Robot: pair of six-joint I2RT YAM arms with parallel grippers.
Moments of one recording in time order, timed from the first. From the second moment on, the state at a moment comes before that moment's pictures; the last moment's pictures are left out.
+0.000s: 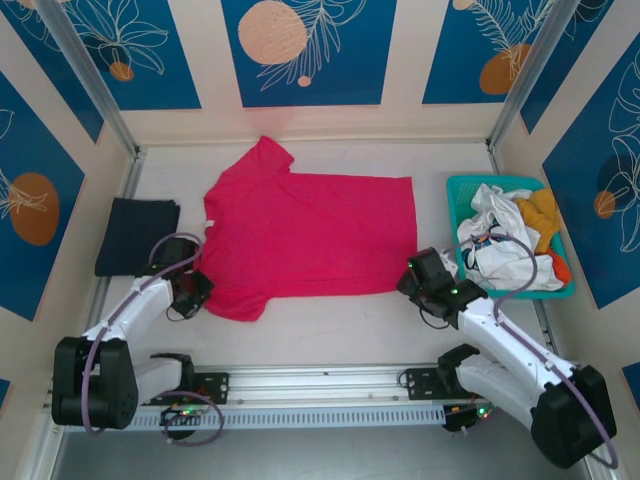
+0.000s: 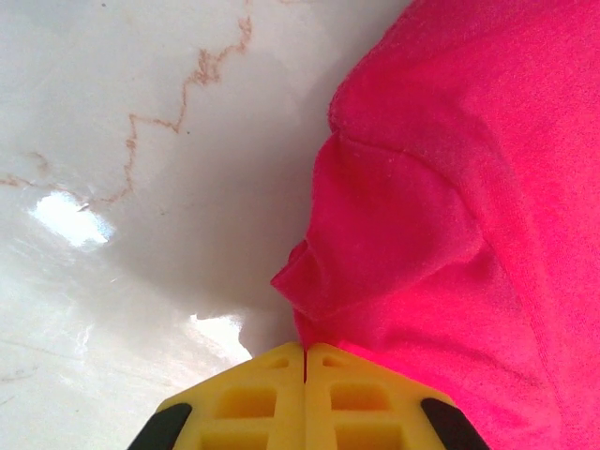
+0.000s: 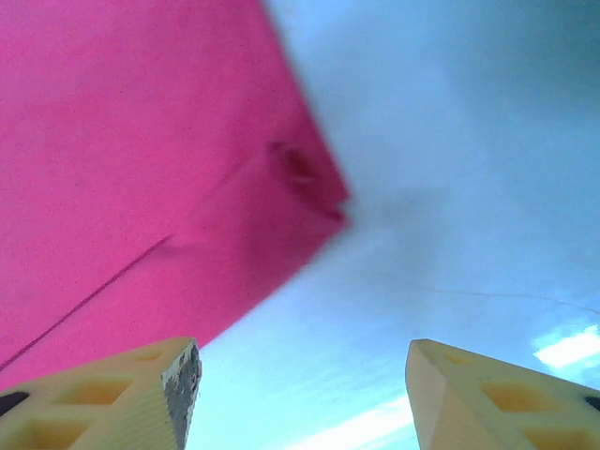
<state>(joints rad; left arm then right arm) -0.08 1.15 0.57 -0.71 0.03 -0.91 0.41 0.88 0.47 -0.67 0.20 1.00</state>
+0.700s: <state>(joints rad) -0.08 1.15 0.57 -0.71 0.02 -0.91 0.24 1.14 0.52 -0.48 0.01 0.91</state>
